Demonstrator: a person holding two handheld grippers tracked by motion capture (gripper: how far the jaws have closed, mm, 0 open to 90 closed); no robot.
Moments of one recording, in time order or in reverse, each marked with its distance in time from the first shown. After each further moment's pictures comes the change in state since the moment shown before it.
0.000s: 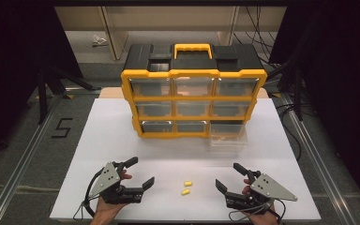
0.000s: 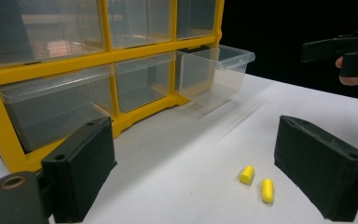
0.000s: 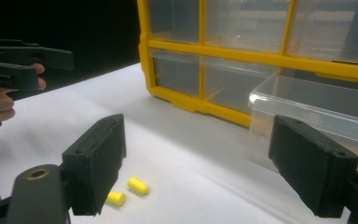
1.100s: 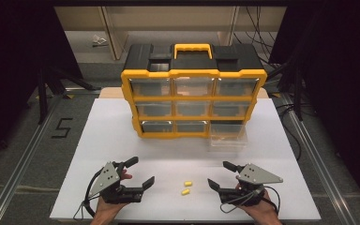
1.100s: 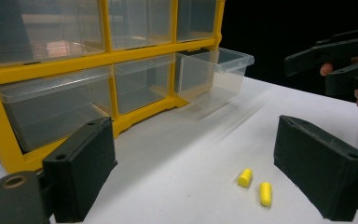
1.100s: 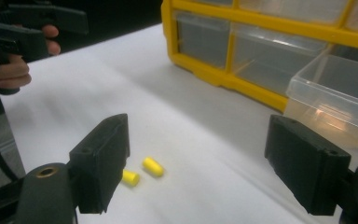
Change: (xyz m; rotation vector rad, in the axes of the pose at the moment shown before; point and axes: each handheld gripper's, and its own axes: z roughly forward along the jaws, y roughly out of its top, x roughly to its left) left arm 0.000 0.000 0.000 -0.008 -0.006 -0.014; right arm -0.003 0.017 0.025 0.188 0.112 -0.040
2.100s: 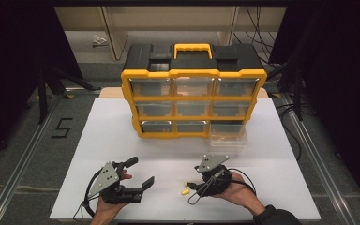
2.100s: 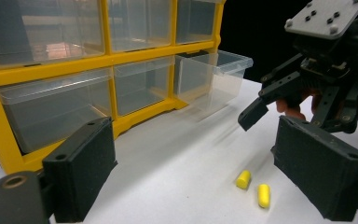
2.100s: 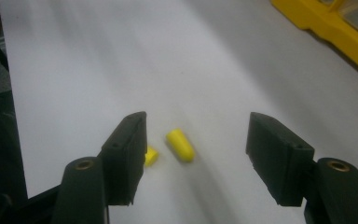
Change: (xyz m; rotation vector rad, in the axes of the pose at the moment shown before) left arm 0.000 0.000 -0.001 -0.006 -0.003 -0.004; right arm 0.012 0.016 0.082 0.399 0.173 -0.192
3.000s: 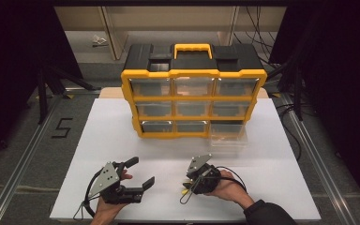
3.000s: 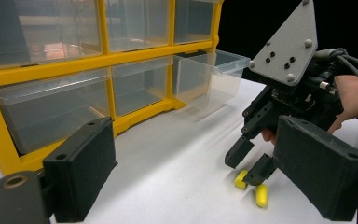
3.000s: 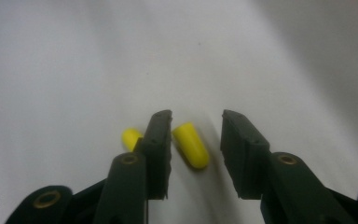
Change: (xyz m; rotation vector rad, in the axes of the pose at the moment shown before) left arm 0.000 0.000 0.001 0.000 -0.007 0.003; right arm -0.004 0.002 0.039 0.140 0.070 -0.053
